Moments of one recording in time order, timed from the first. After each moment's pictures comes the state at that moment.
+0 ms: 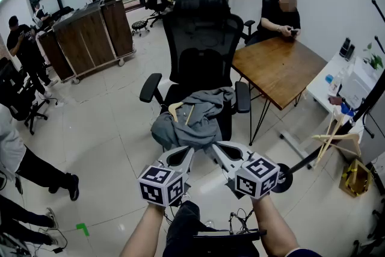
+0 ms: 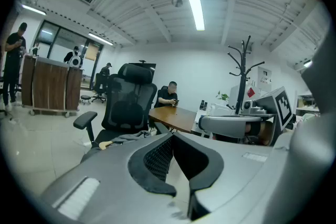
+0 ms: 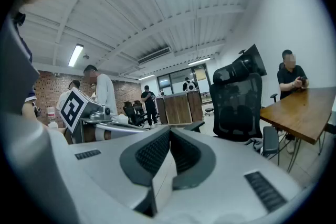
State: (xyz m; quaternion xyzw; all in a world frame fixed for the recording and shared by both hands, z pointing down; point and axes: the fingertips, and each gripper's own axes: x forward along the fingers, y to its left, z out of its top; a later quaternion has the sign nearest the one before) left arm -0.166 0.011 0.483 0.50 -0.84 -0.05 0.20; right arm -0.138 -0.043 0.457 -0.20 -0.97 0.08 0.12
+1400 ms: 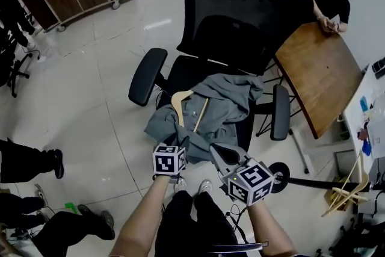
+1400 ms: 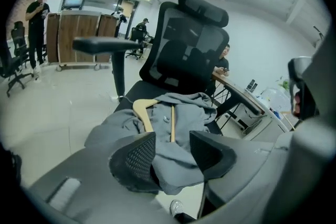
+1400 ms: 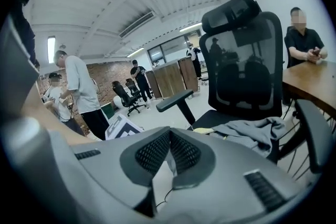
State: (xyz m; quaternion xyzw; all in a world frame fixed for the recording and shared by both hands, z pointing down) left arm -0.460 -0.015 0.798 0.34 -0.83 -0.05 0.43; right arm -0.395 -0.078 0.622 -0.21 -0.93 0.09 0.28
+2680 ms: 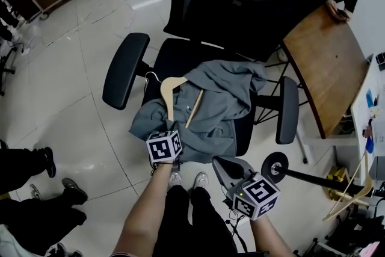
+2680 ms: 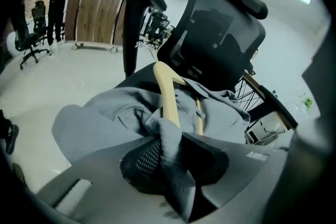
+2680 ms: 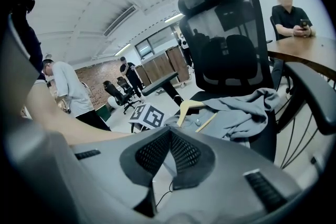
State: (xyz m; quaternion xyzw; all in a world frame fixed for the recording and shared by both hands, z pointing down) left arm -0.513 -0.038 0.888 0.26 -0.83 -0.09 0.49; right arm -0.379 -0.110 0.690 -0.17 -0.91 0.15 0.34
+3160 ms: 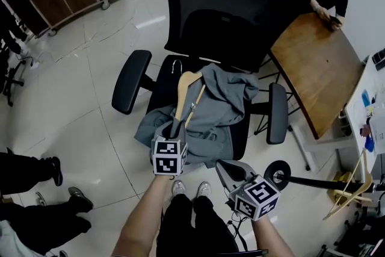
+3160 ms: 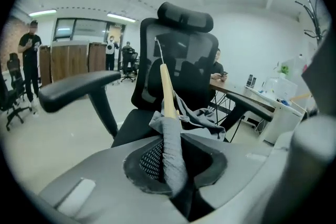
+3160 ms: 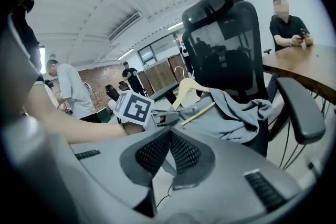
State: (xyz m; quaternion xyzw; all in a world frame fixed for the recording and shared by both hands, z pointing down) left arm -0.520 -0.069 0.755 0.35 -0.88 0.02 0.32; right arm -0.359 -0.124 0.655 -0.17 -0.93 0.14 0.31
